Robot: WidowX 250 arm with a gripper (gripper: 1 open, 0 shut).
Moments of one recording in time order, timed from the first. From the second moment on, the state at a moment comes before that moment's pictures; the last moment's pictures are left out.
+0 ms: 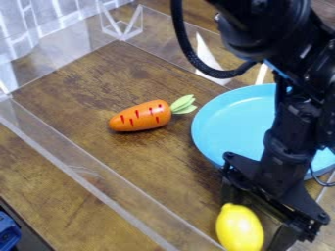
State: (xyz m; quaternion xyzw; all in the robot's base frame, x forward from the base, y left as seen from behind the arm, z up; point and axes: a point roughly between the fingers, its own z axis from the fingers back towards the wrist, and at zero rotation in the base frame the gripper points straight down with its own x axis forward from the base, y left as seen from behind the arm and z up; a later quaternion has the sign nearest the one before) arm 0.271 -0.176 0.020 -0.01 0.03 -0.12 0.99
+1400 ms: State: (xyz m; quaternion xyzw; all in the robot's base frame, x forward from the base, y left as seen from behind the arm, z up) arm 0.252 -0.178 0.019 -0.02 0.05 -0.15 0.99
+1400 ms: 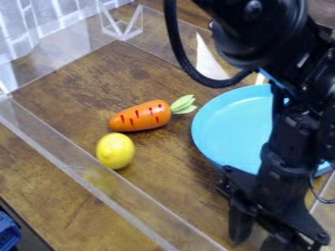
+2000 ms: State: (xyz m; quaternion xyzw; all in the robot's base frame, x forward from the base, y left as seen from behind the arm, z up) arm 0.261 -0.154 0.018 0.00 0.04 -0.13 0.99
